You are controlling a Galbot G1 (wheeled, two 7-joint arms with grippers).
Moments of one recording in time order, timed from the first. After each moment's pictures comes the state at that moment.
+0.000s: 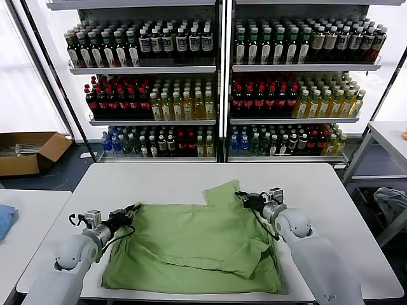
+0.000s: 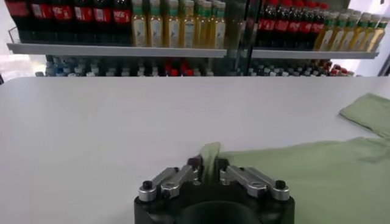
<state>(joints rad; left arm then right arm) 1.01 -1.03 -0.42 -1.51 -0.54 0.50 0.23 -0.70 1.15 0.11 1.35 0.61 -0.48 -0.21</state>
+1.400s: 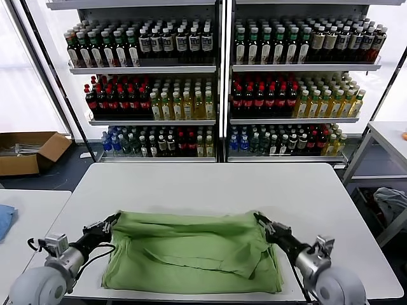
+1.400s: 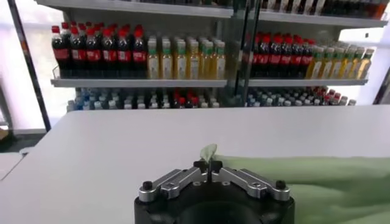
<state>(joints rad) 1.46 -1.01 -0.73 -2.00 -0.59 0.50 0.17 -1.49 1.12 0.55 2.06 0.71 -0.41 -0.22</state>
